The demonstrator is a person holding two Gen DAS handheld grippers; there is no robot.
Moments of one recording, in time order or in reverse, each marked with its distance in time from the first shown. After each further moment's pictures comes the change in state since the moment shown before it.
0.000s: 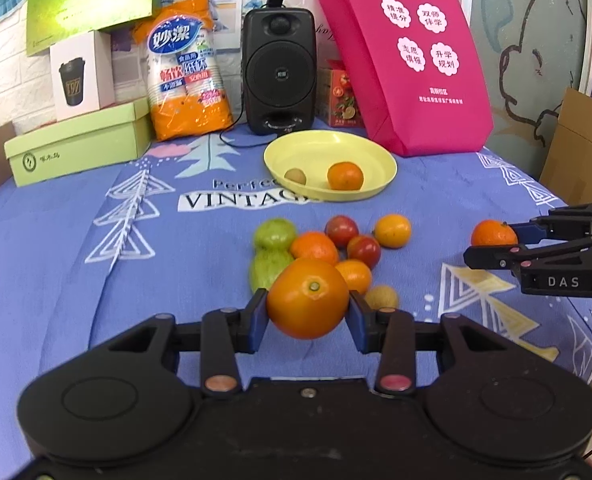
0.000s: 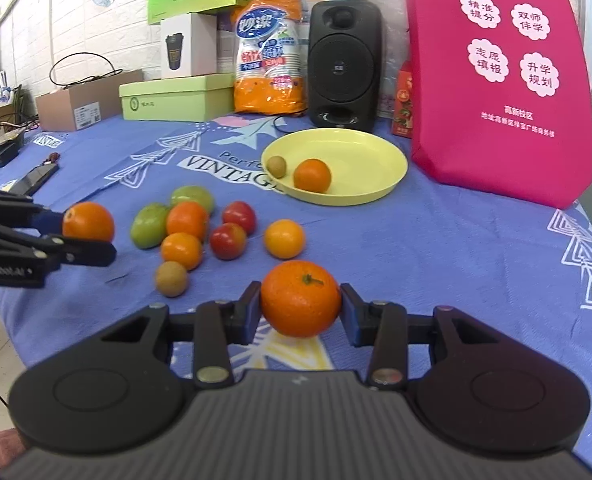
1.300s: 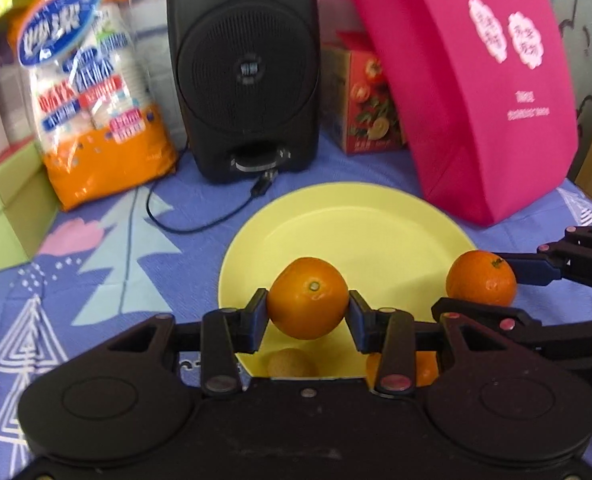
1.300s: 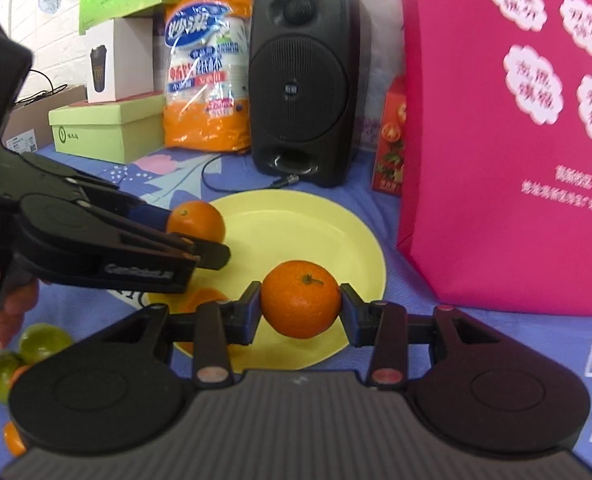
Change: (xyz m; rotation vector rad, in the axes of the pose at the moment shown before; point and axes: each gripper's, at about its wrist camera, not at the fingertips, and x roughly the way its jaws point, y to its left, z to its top) left arm 0.245 0.008 0.153 0.046 0.139 -0.006; right arm 0.161 -0.062 0.113 0.003 0.017 -0.006
